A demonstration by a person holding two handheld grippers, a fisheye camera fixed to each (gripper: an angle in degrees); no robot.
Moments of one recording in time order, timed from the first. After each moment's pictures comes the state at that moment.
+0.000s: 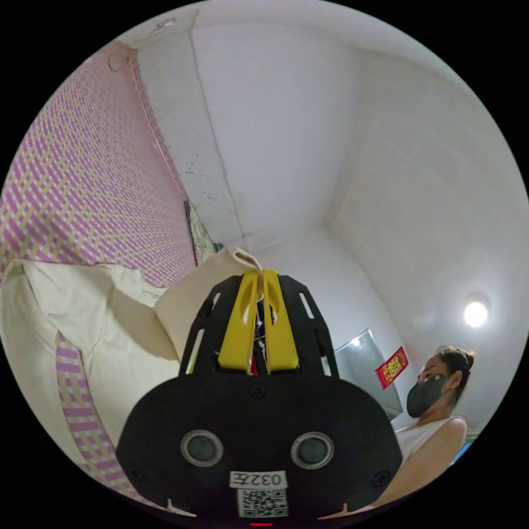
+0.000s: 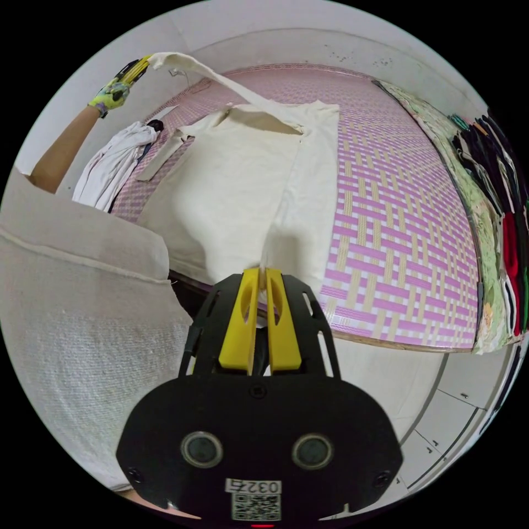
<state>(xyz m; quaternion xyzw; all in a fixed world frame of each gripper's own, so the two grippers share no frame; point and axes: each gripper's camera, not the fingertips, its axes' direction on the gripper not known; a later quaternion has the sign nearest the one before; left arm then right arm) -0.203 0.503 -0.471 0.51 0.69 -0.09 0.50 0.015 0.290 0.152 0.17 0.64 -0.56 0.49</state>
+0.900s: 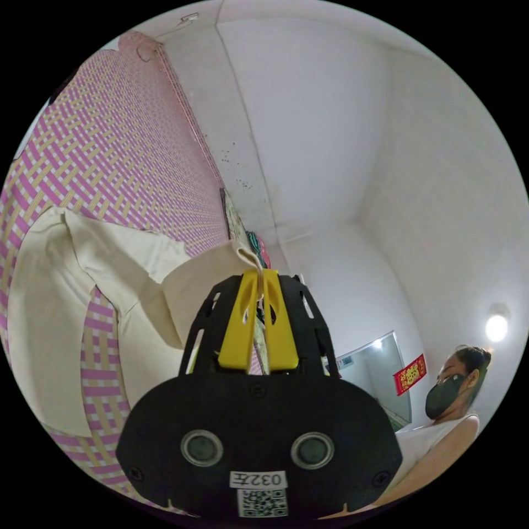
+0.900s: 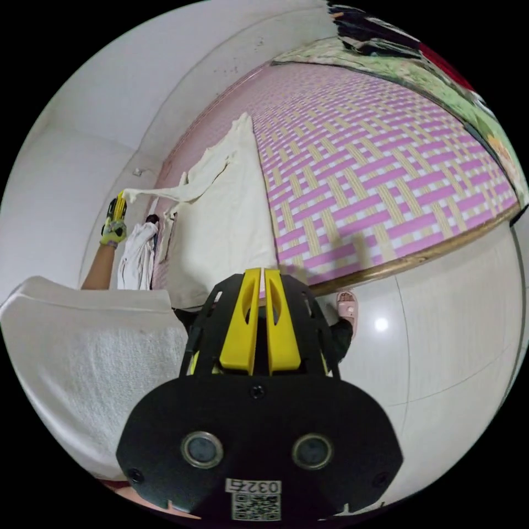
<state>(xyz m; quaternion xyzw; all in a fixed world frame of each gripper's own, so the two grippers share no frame) -0.178 0.502 -0.414 0.46 0.67 -0.13 0.57 0.011 0.290 -0.012 0.26 0.44 -0.49 0.71</state>
